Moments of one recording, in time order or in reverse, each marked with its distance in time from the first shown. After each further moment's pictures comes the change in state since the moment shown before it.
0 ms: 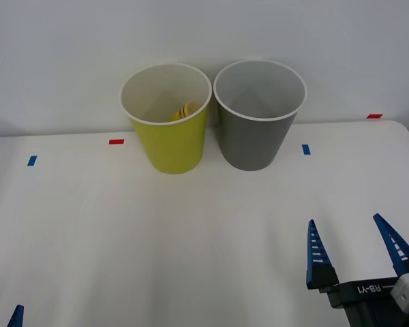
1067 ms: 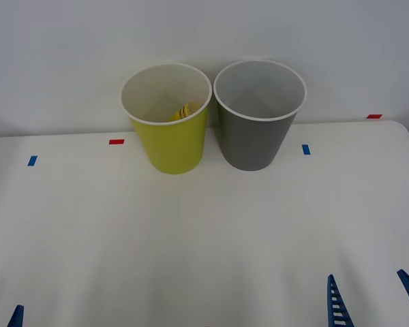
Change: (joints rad) right arm 0.171 -0.121 0.051 0.067 -0.035 -0.209 0.028; left arm 0.000 0.000 0.000 0.000 0.000 0.000 0.000
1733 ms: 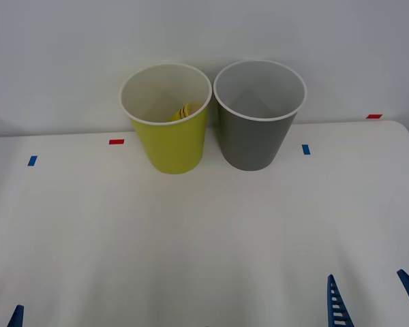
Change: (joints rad) right arm 0.000 0.000 0.000 0.000 0.000 0.000 0.000; left arm 0.000 0.000 0.000 0.000 0.000 0.000 0.000
